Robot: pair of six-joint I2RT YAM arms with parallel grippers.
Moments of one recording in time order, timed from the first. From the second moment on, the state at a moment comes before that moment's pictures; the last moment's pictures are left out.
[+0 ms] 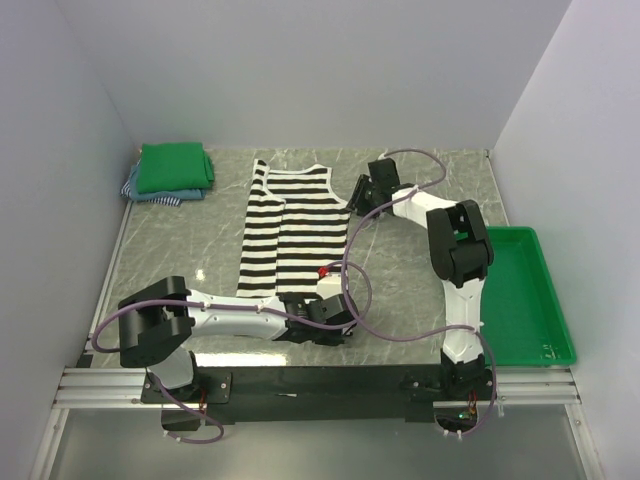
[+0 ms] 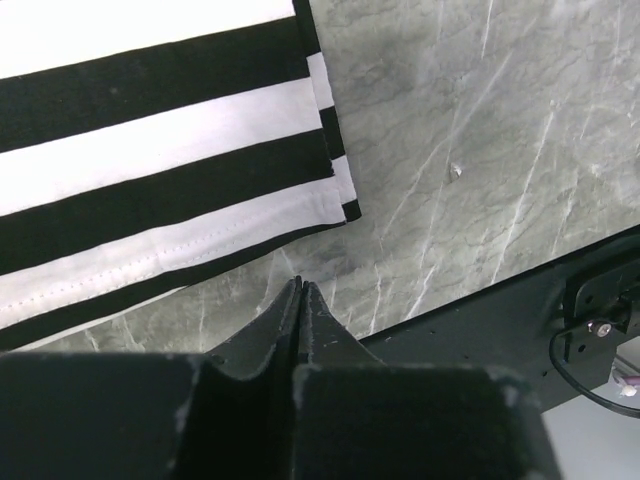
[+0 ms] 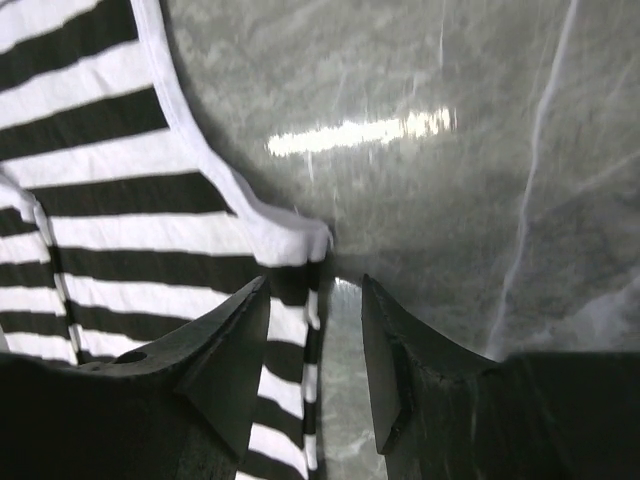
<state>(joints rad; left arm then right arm) -1.29 1.62 0.94 -0.36 -0.26 -1.10 0.31 2.13 1.47 -0.16 -0.11 0.64</state>
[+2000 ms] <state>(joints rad) -1.32 1.77 1.07 -0.36 -0.34 -1.06 0.30 2.12 1.42 -0.13 -0.07 0.69</state>
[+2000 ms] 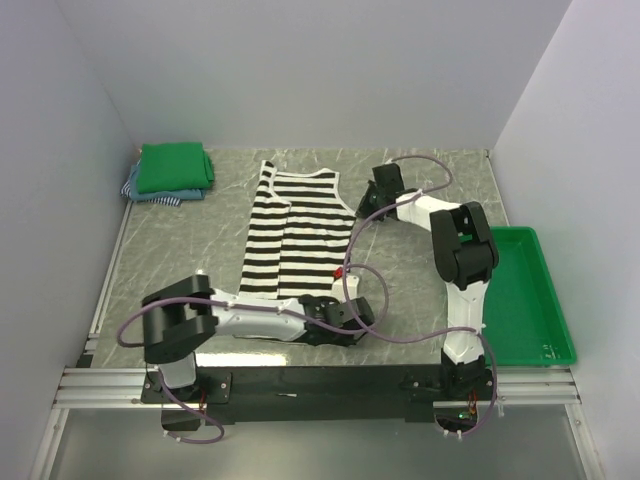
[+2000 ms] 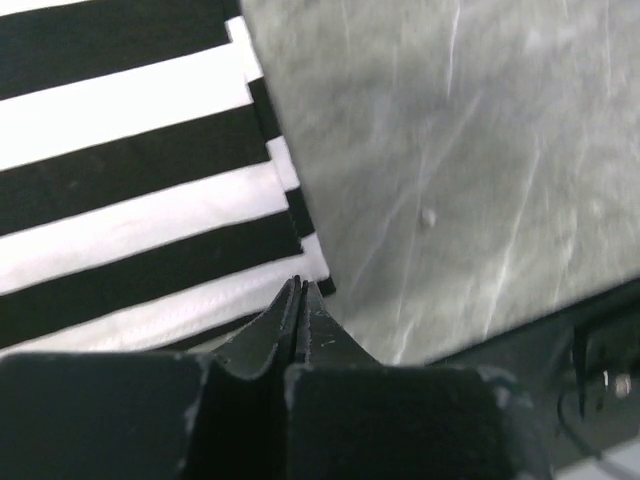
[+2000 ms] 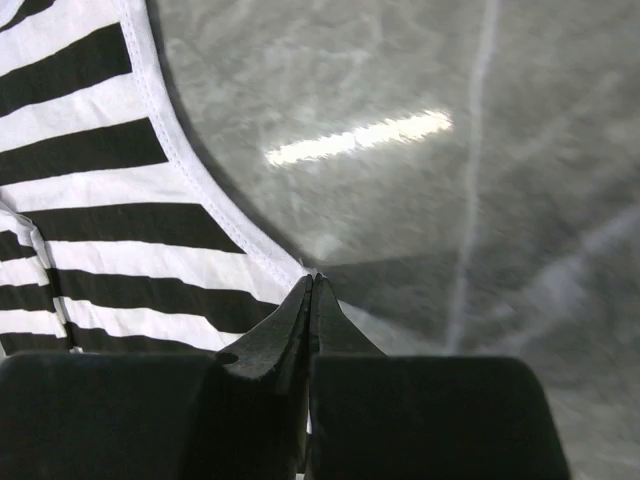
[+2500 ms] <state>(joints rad) -1.36 1.54 0.93 -0.25 -0.30 -1.06 0.23 1.91 1.27 -0.18 -0.07 0.70</state>
